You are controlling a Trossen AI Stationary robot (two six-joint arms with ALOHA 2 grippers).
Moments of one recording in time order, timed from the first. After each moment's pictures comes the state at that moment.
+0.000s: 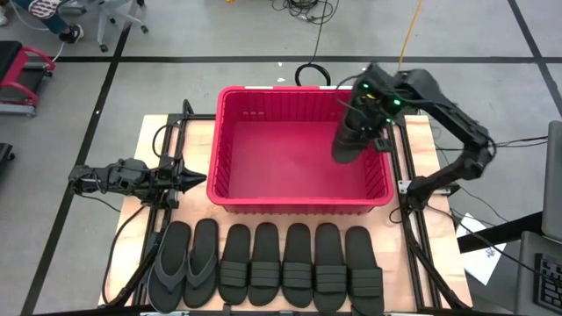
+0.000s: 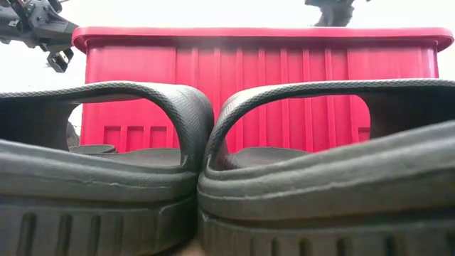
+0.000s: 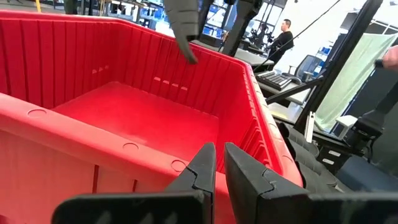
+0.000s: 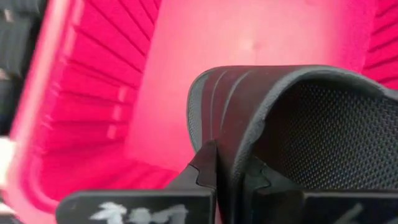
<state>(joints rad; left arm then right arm) -0.16 0.01 0.32 -0.40 -0.23 -0.35 -0.65 1.48 1.74 -1.59 -0.37 -0.84</state>
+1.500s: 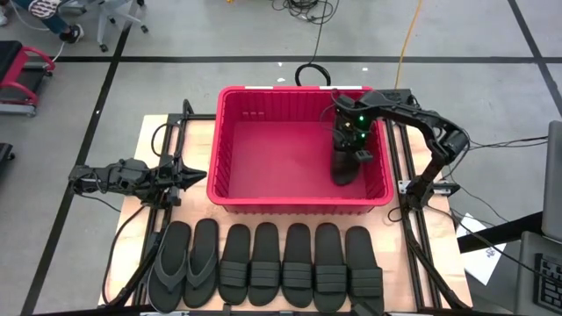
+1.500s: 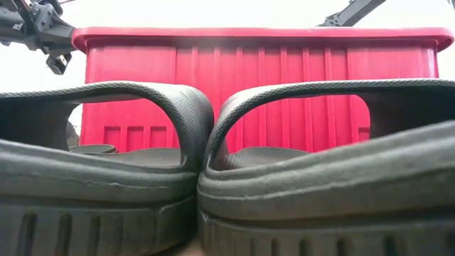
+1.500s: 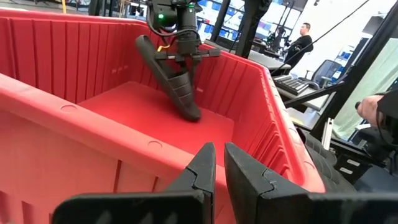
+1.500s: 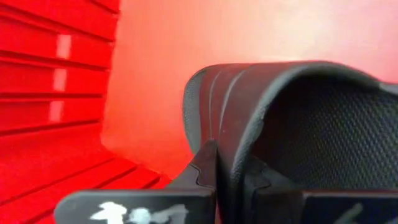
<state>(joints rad) -0.16 0.01 0.32 -0.42 -0.30 -0.37 -0.77 1.70 1.26 -1.29 -0.42 -1.00</state>
